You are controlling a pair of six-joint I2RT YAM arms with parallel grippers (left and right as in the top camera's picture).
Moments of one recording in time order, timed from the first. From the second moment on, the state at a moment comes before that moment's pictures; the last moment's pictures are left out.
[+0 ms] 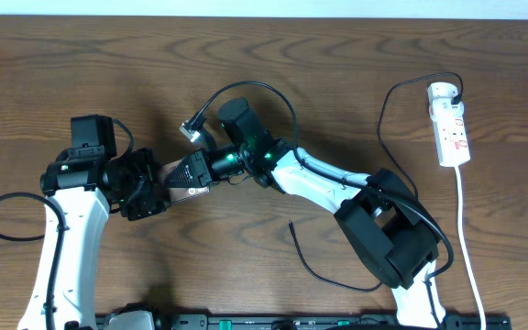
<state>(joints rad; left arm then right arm) 0.14 1.31 0.97 -0.96 0.32 -1.69 0.78 2.11 1.38 0.17 -1.00 0.83</state>
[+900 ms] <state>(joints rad) 0.14 1.31 0.97 -0.96 0.32 -1.69 0.78 2.11 1.38 0.16 -0.98 0.83</state>
